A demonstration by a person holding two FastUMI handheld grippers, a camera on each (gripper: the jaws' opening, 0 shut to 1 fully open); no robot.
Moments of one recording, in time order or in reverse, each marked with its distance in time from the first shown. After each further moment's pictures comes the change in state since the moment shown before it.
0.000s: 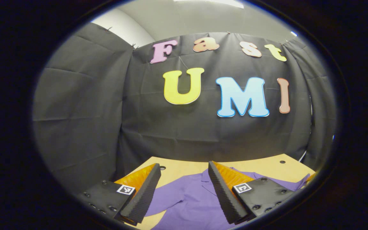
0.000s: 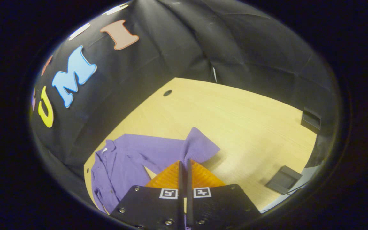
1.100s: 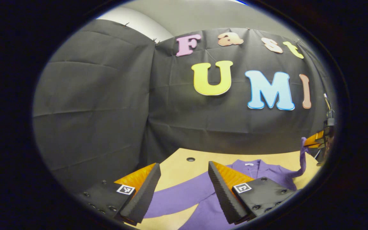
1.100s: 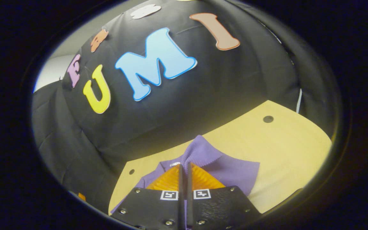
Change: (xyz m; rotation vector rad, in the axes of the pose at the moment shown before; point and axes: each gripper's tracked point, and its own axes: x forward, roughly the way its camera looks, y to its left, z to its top) left arm -0.026 0.128 -0.044 -0.012 0.057 0.215; right arm 0.029 0.306 0.020 -0.298 -0.043 0.474
